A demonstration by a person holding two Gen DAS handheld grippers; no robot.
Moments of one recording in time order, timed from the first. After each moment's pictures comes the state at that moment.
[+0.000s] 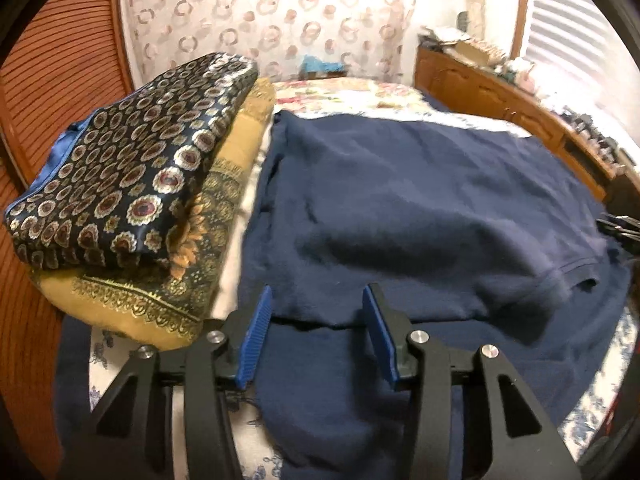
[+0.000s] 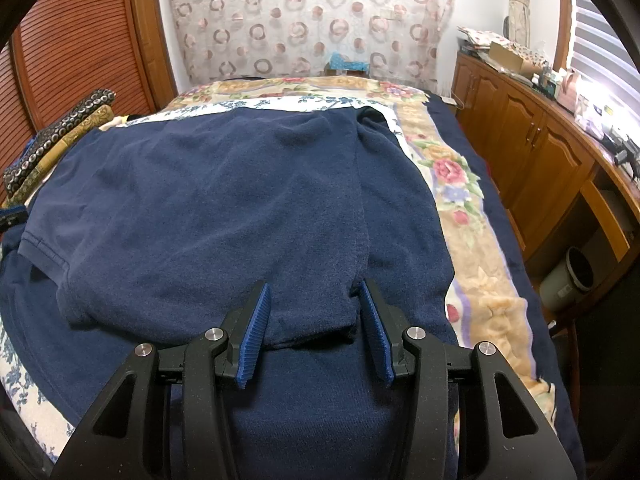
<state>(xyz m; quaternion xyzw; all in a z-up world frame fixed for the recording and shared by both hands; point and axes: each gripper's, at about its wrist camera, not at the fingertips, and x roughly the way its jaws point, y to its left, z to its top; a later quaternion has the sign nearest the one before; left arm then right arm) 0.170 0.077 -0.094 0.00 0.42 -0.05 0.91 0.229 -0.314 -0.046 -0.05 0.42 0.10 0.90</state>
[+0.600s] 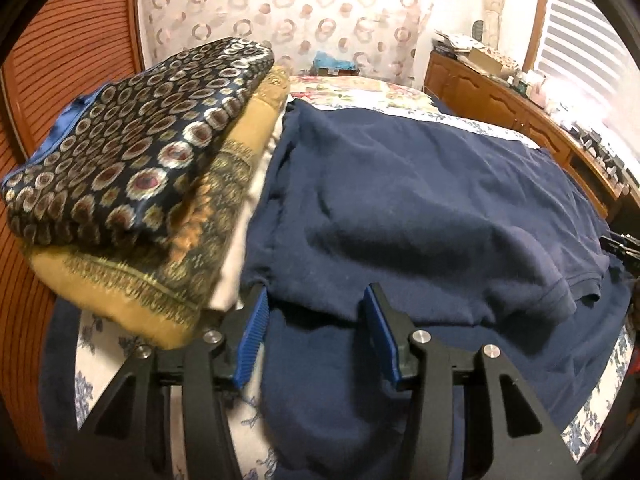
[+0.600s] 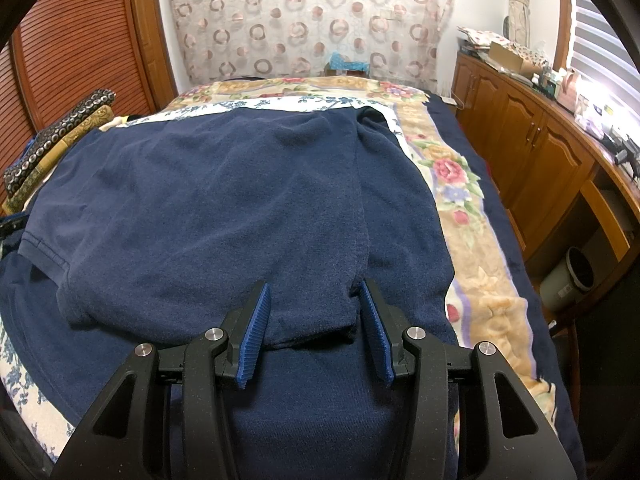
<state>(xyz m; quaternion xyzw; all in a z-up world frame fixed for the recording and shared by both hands) 0.172 0.081 -0.102 -0.03 0.42 -0.04 0.91 0.229 -0.314 -0.047 -0.05 0.42 0.10 0.90</state>
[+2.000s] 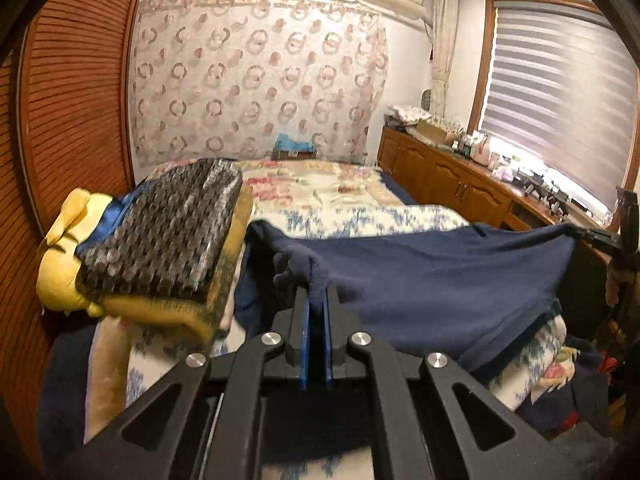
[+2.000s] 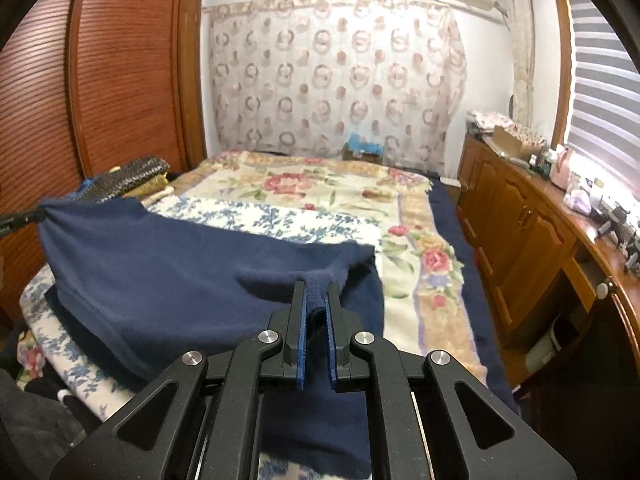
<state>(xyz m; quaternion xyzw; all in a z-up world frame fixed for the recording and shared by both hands) 0.070 0.091 0.002 -0.05 0.29 -0.11 0.95 0.149 -0.330 0.080 -0.07 0.29 0.14 0.94</state>
